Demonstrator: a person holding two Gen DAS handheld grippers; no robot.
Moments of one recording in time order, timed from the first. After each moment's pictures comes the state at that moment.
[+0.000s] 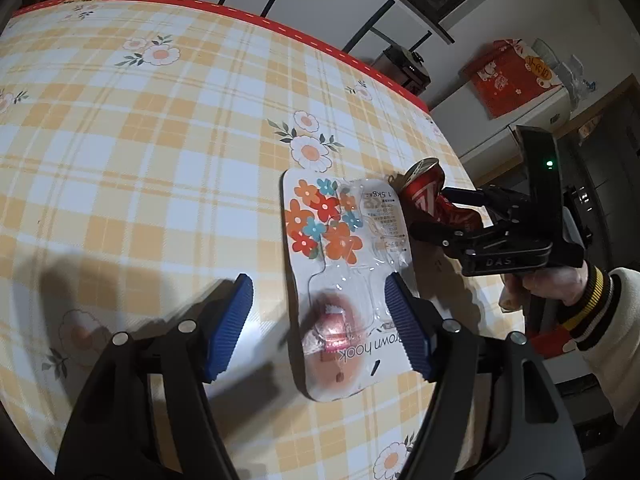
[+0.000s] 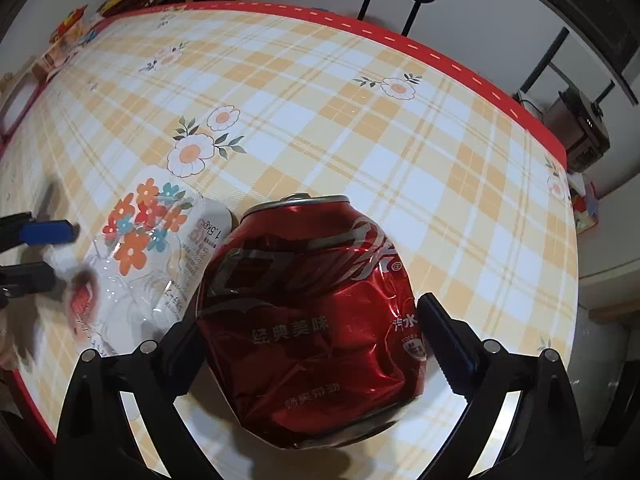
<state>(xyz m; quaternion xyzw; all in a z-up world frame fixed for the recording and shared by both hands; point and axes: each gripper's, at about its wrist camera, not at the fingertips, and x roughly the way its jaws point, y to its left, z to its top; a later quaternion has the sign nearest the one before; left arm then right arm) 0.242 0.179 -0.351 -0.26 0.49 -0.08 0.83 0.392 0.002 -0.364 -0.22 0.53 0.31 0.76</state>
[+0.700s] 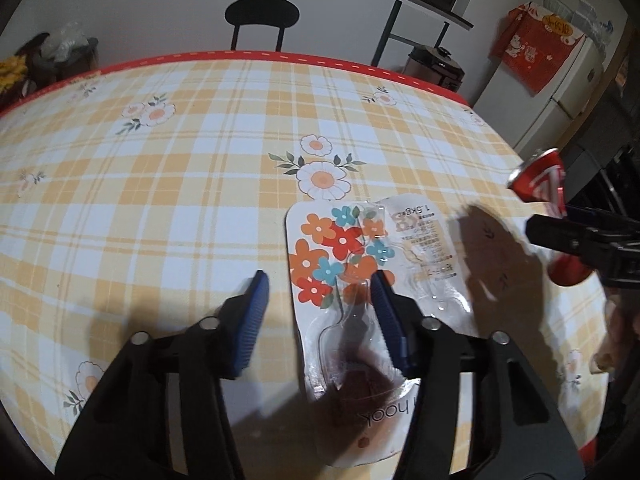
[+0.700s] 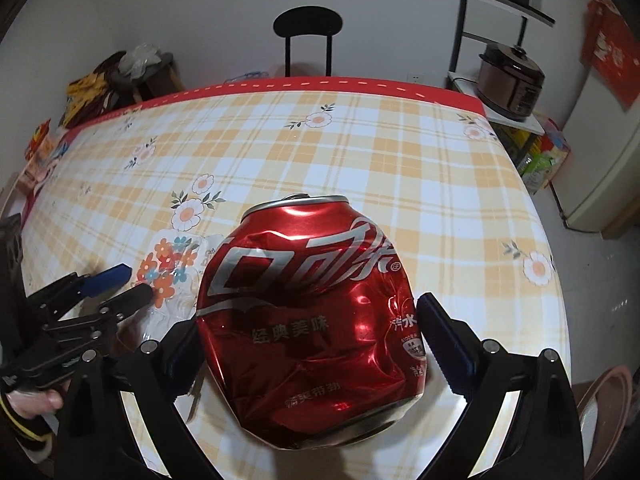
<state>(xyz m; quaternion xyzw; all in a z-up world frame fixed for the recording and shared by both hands) 0.271 0.137 -0.358 -0.12 0.47 0.02 0.88 0.362 -0.056 -0.332 -0.06 0.50 0.22 0.84</state>
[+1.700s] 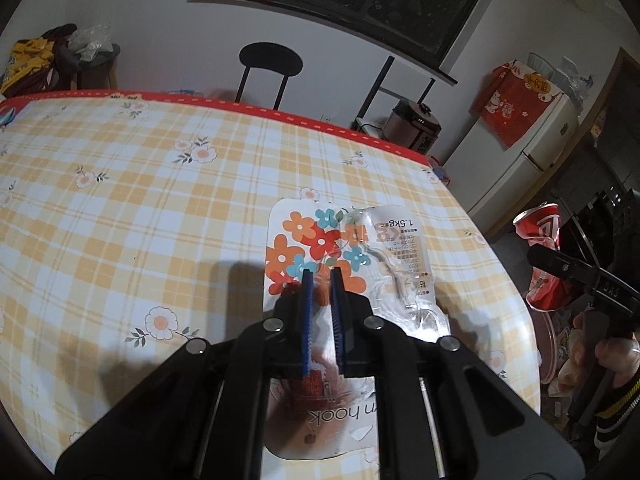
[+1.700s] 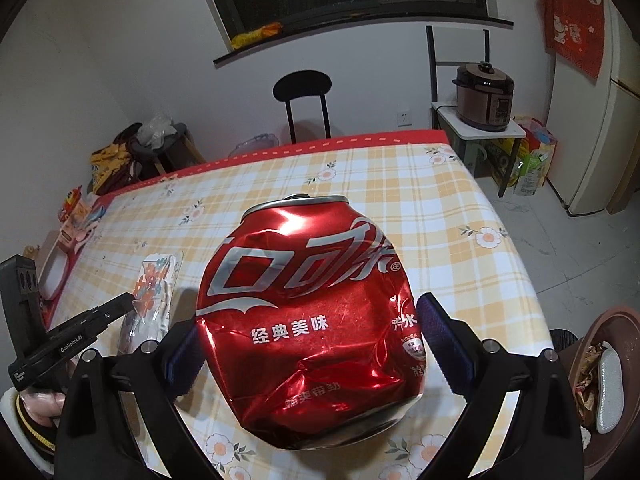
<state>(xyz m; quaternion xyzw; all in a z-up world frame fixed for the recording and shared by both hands) 0.178 0.159 -0.263 -0.19 0.39 0.00 0.90 0.283 -0.108 -0.254 0.04 0.42 0.23 0.88</state>
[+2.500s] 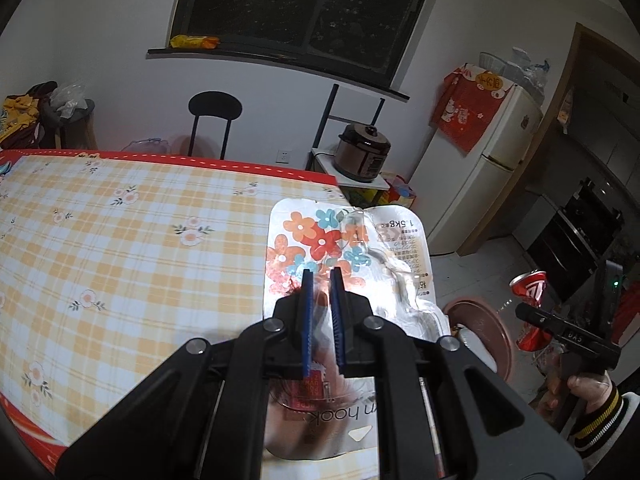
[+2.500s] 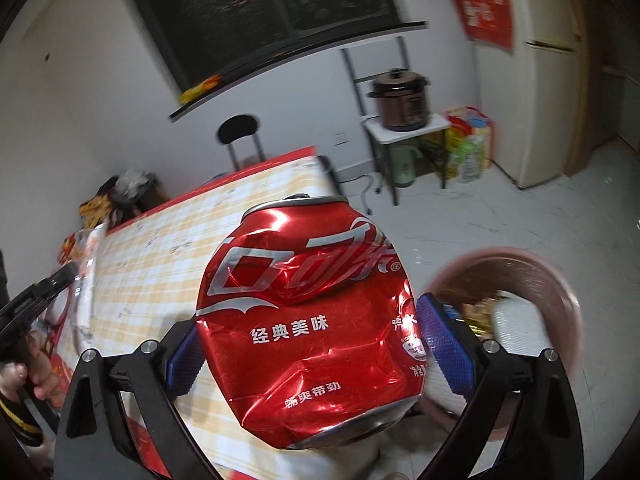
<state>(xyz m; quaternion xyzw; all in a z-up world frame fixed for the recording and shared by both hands) 0.134 -0.039 -0.165 -0.15 0.33 -0.01 0.93 0.216 -0.377 -0.251 0.12 0.39 0.16 0.90</state>
